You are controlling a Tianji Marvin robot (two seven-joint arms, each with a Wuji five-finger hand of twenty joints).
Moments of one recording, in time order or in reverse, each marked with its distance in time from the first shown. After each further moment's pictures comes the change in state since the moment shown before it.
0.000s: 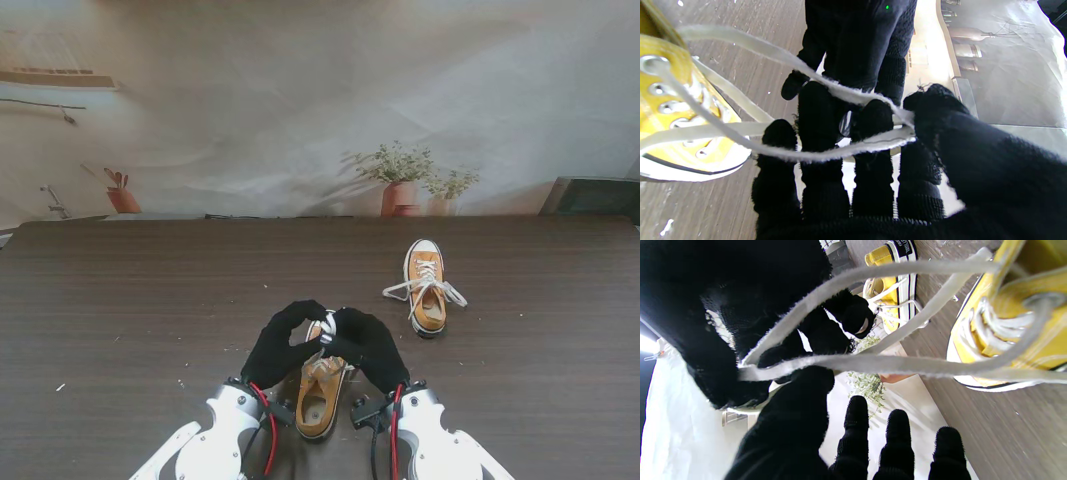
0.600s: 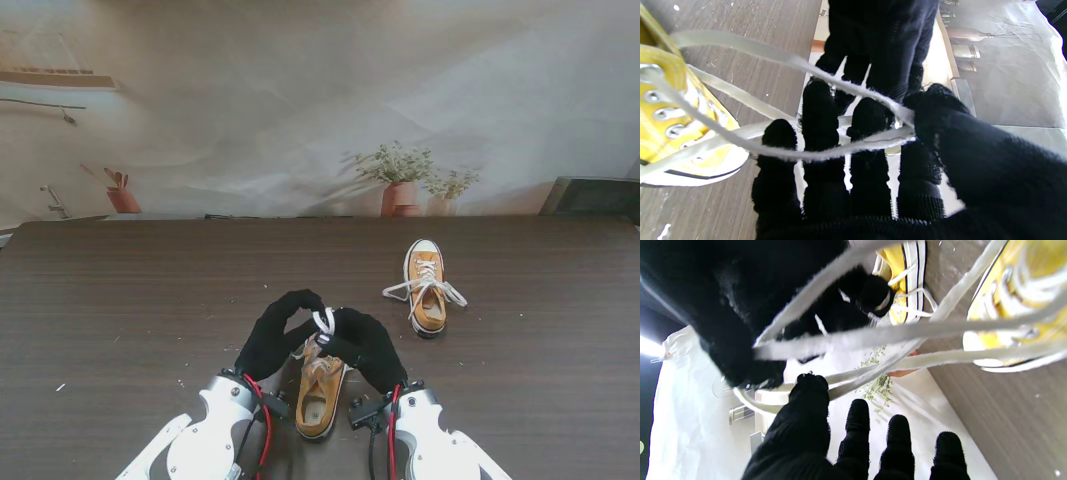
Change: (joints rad) left arm 0.015 0.000 -0.053 -0.058 0.019 0.025 -0.050; right arm -0.001 -0.004 -0.006 -0.005 -0.003 0.004 -0.006; left_hand 0.056 0.223 -0.184 0.020 -0.125 0.113 0.137 0.285 -0.031 0.017 -0.028 -0.014 -0.042 0.001 -0.055 0.000 -0.050 -0.001 0.000 0.027; right_hand 0.000 0.000 0.000 0.000 0.000 -0.001 0.000 0.000 0.013 0.055 -0.022 -0.003 0.001 -0.029 -0.003 0.000 0.000 0.000 0.000 0.000
